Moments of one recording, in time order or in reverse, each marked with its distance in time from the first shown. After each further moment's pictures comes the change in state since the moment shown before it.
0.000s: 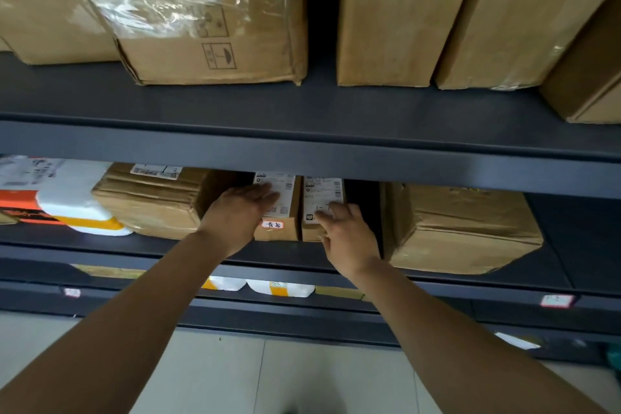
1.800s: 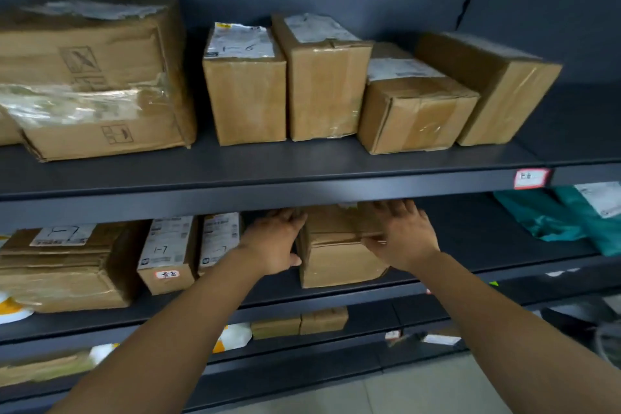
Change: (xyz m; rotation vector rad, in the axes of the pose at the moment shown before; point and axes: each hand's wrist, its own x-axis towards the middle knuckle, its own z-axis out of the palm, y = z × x) left_hand 0.039 0.152 -0.094 -0.225 -0.056 0.267; right_hand -0.109 0.145 -0.160 -0.291 -0.012 0.410
